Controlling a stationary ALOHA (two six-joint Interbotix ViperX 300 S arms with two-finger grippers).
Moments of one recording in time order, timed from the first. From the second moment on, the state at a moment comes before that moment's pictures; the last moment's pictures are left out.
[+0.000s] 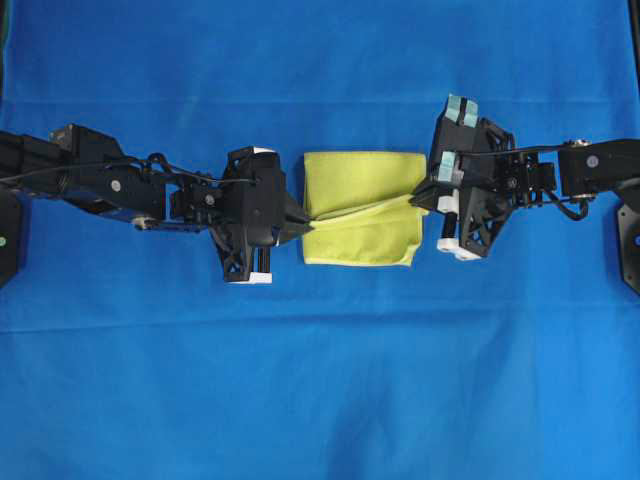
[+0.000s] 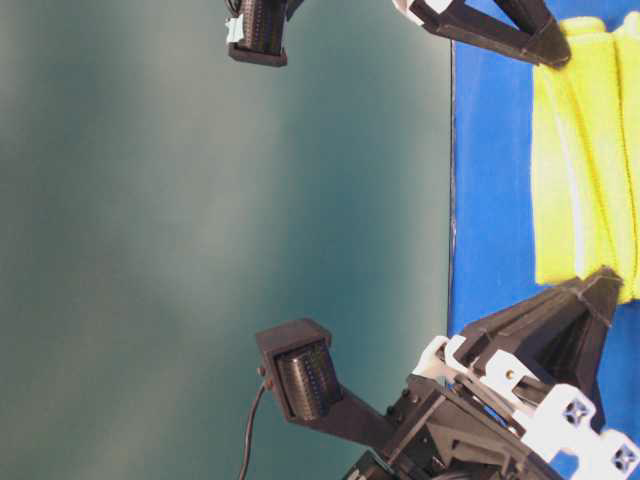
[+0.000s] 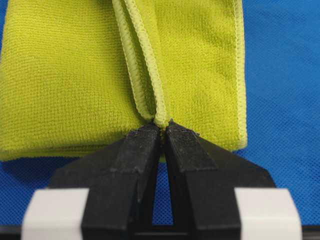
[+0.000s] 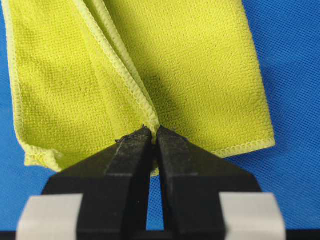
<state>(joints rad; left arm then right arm) 0.04 0.22 0.73 -0.02 -0.27 0.14 -0.16 -0.10 0.94 -0.32 0.01 0.43</state>
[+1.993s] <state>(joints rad) -0.06 -1.02 1.19 -0.02 -0.03 0.13 0.07 -1.17 1.17 -0.44 0.29 0.50</state>
